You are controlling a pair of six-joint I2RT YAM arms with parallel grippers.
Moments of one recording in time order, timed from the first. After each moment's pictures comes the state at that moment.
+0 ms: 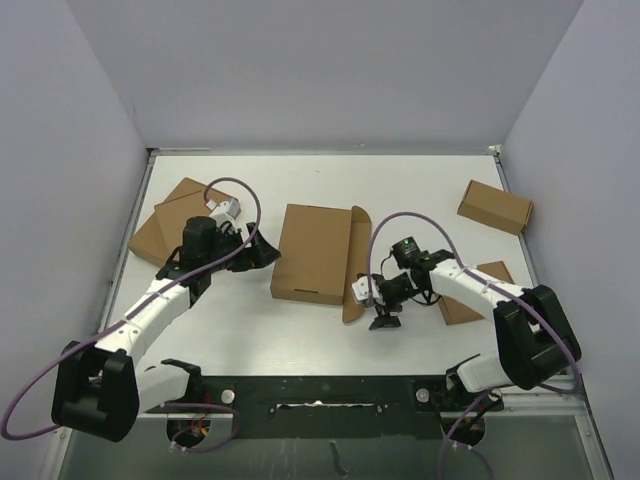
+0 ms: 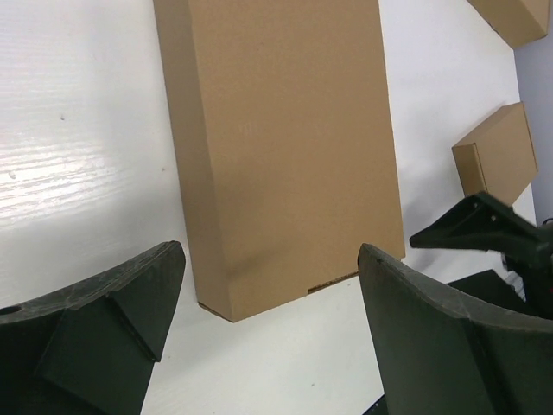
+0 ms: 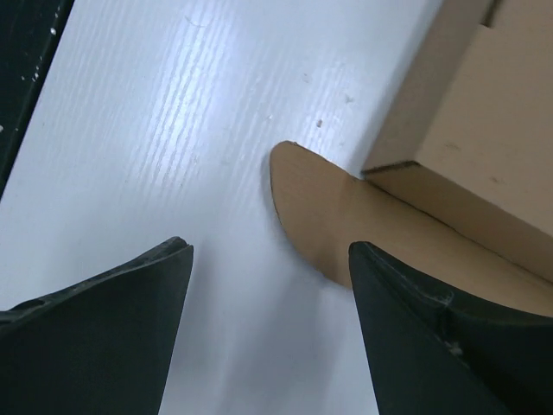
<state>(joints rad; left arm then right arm) -0.28 1.15 0.65 -0.05 0.39 -0.53 0.42 1.41 0.77 -0.68 -0.88 -1.37</state>
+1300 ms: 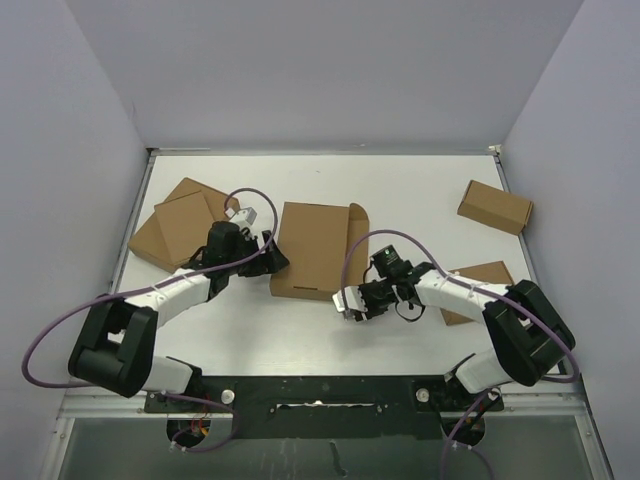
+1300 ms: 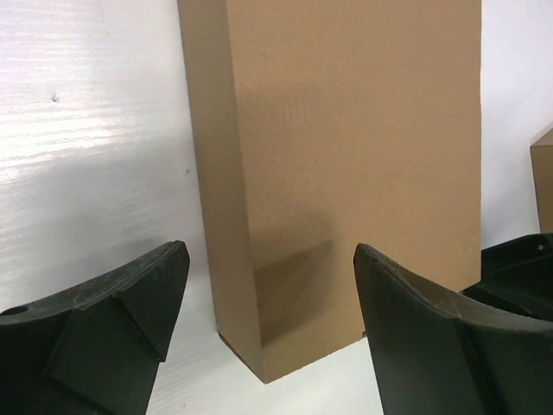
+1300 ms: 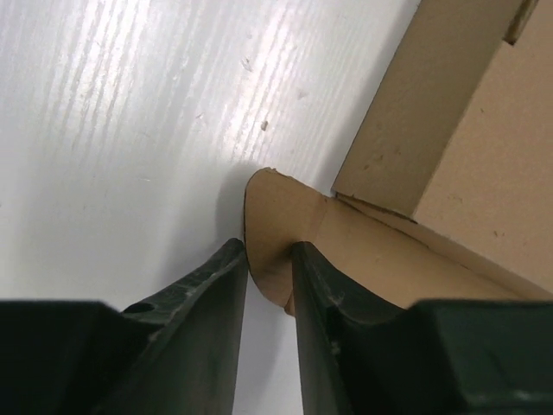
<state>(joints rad) -0.36 1.39 0.63 0.11 0.27 -0.54 0.62 1.45 0.68 -0.34 -0.58 -1.28</state>
